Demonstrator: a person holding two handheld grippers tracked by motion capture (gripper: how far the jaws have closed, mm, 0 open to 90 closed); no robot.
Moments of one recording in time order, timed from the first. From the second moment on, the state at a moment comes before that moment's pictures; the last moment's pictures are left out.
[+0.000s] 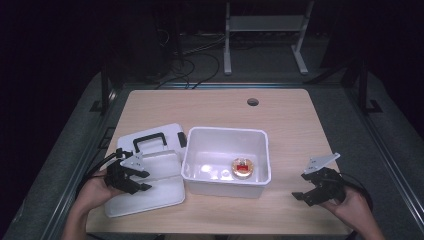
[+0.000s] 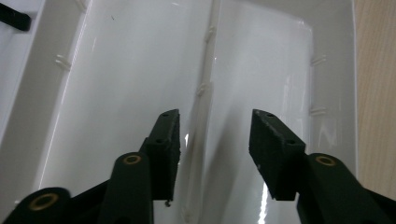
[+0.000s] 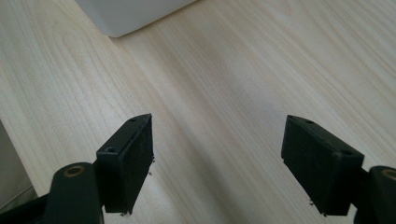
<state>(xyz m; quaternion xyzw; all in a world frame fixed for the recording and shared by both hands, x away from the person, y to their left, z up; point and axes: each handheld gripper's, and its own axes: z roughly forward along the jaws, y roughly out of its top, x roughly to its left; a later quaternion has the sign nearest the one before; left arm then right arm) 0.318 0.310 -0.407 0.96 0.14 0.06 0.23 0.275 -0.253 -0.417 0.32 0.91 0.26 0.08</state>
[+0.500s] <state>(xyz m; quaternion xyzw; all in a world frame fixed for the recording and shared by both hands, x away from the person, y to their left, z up) 0.322 0.305 -0.408 0.97 0.13 0.08 0.18 0.263 -0.258 -0.423 0.33 0.90 0.27 0.10</state>
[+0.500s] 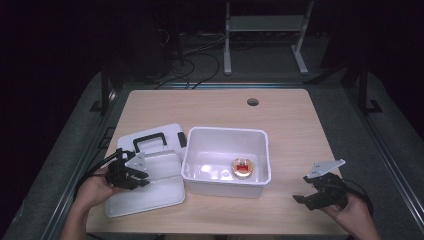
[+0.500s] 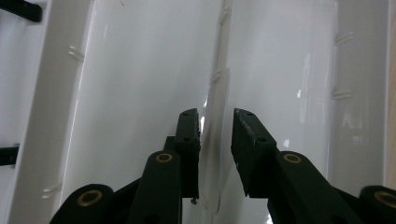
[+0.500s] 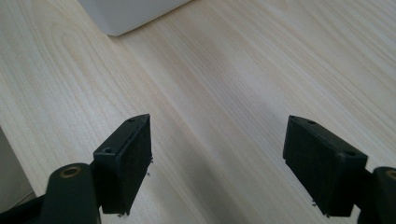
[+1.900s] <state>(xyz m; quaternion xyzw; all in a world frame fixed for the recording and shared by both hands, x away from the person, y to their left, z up) 0.315 0.309 -0.390 0.98 0.12 0.07 0.16 0.263 -0.261 -0.431 0.34 0.89 0.28 0.09</state>
